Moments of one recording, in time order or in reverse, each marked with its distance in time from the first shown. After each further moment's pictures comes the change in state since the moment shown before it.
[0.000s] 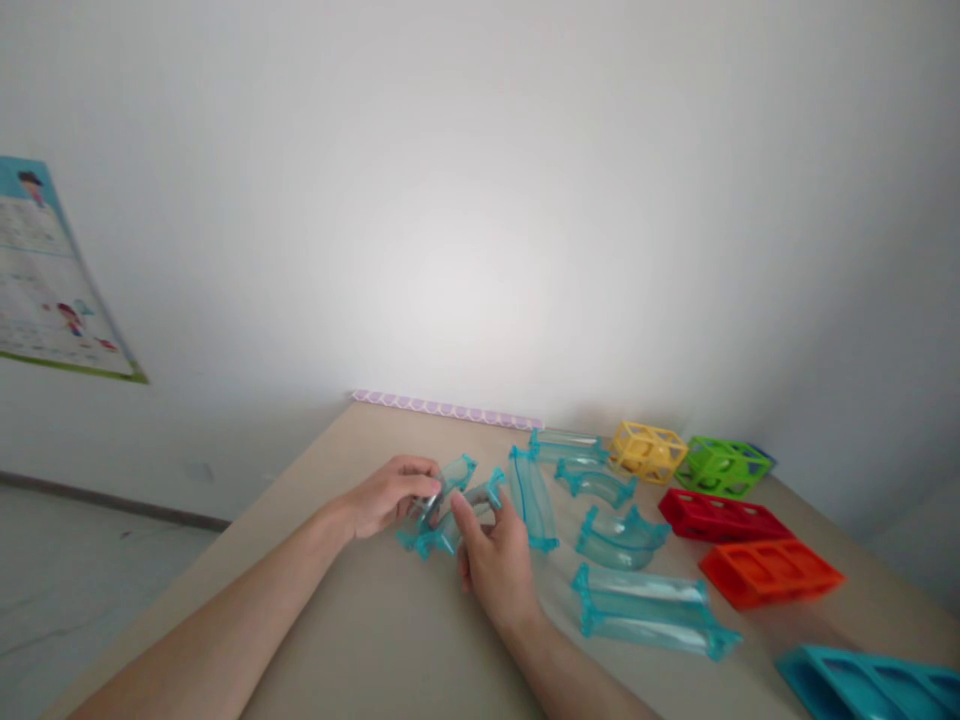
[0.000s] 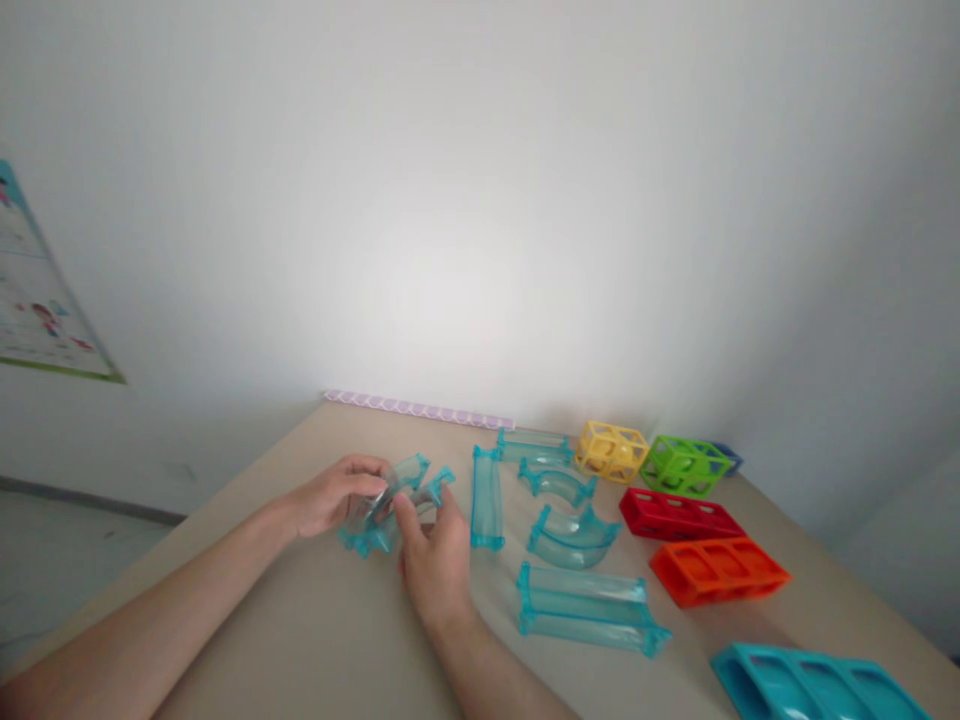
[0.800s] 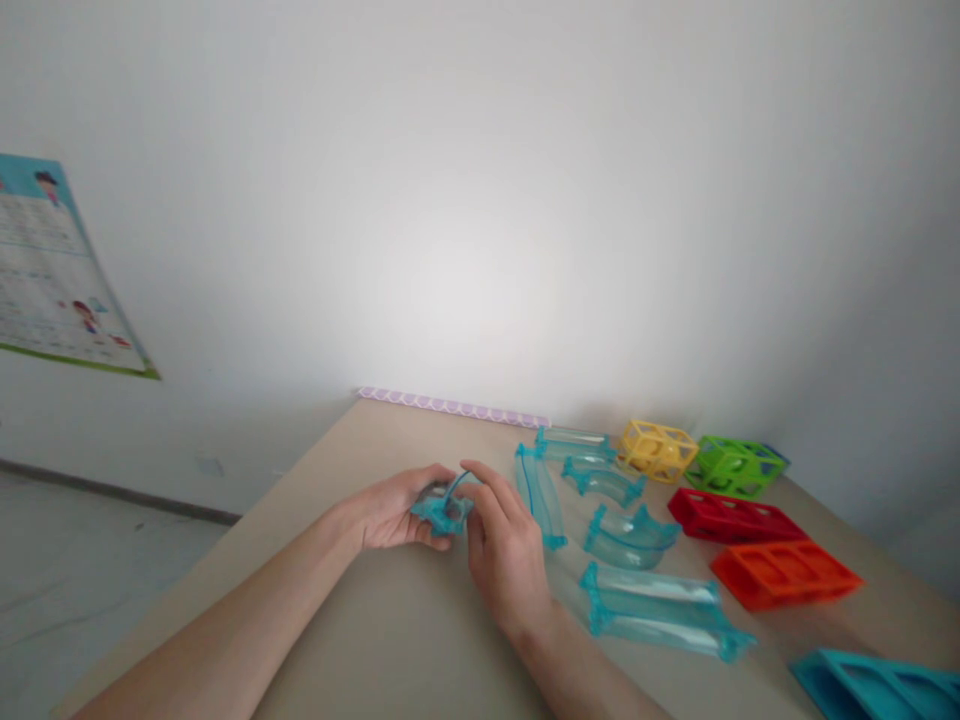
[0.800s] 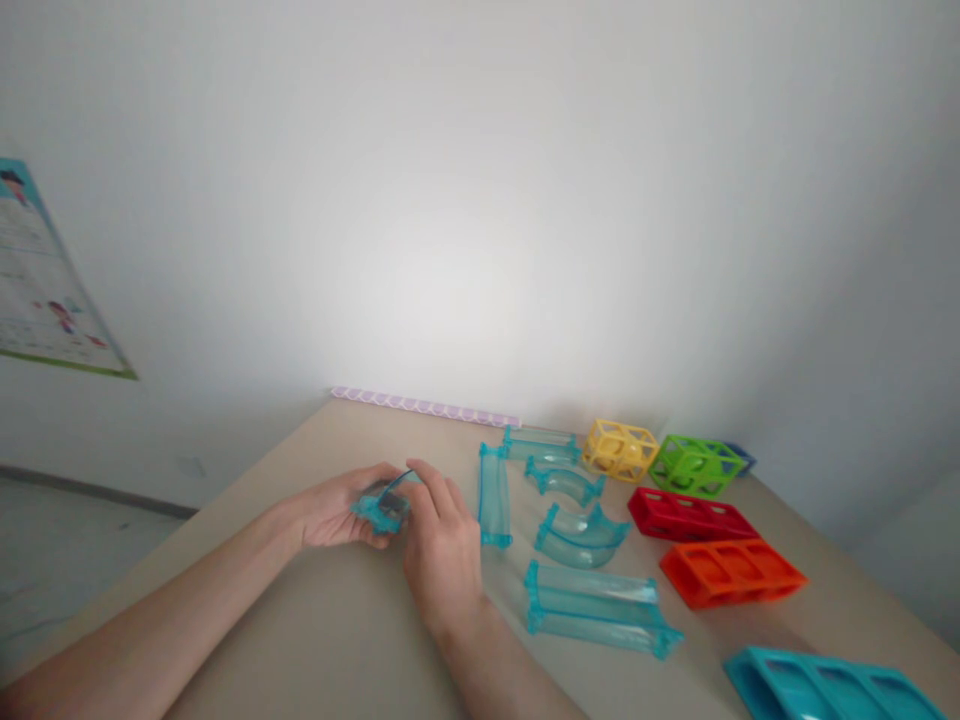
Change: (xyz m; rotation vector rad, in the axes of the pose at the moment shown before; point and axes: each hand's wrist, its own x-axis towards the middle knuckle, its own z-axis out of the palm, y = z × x) left_hand -0.002 0.005 0.013 -0.434 -0.027 -0.351; right_hand 0.001 -0.016 -0.016 -0.615 0.050 -0.784
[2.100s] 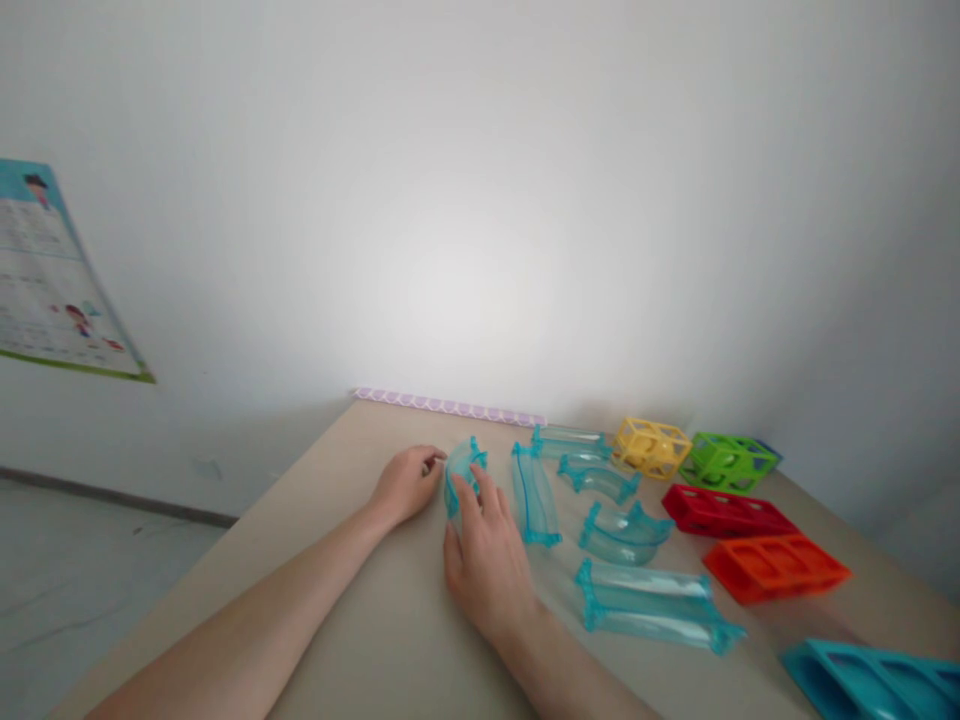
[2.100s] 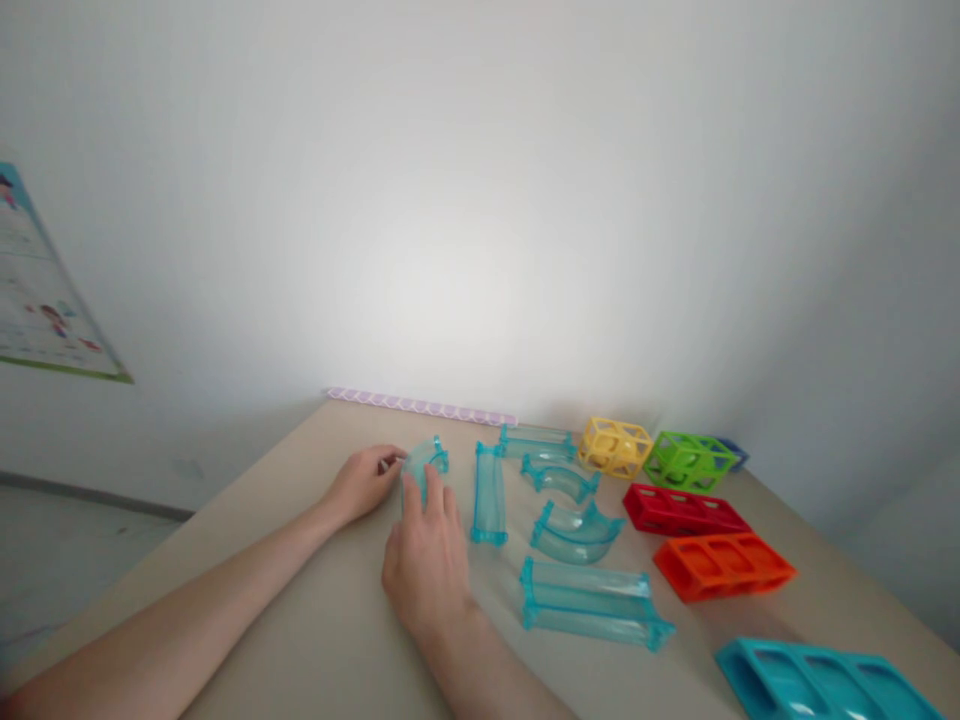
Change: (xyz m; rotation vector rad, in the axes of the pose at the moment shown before) left_hand 0.045 -0.008 -0.034 1.410 0.770 0.638; right_hand -0.010 -0.008 0.012 -0.175 -0.157 0.145
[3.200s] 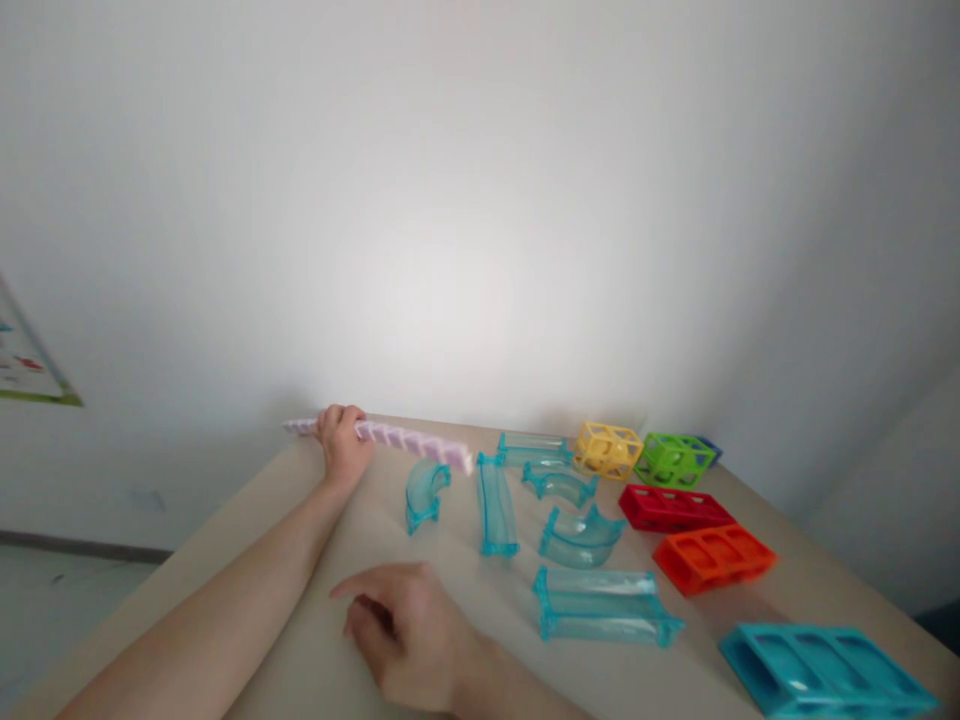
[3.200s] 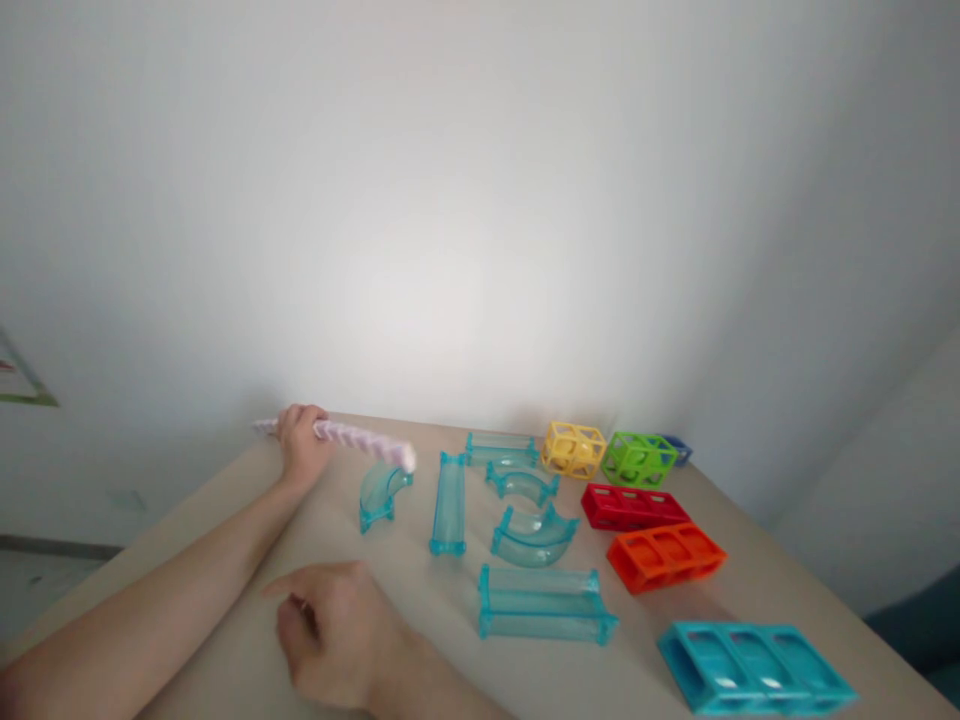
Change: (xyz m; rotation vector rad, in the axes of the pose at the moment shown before) left_hand 0.069 -0.049 -0.003 0.263 0.673 0.004; right_hand -0.014 -0.015 0.006 0.797 -0.444 -0.060
